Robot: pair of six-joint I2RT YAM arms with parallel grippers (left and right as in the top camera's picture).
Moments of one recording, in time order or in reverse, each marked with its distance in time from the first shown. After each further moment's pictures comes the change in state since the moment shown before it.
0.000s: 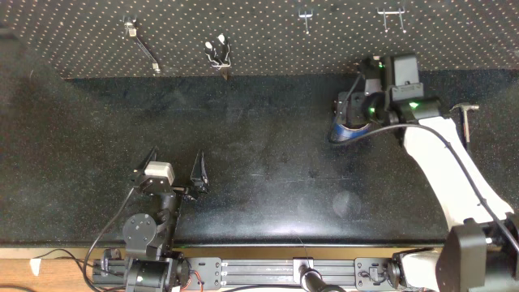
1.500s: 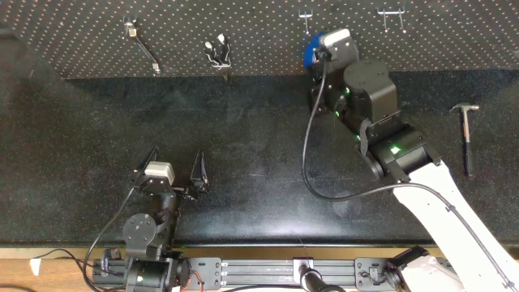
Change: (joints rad) left arm 0.000 0.000 0.000 0.000 0.000 0.000; right arm 0.316 -0.267 0.024 0.350 0.209 -0.003
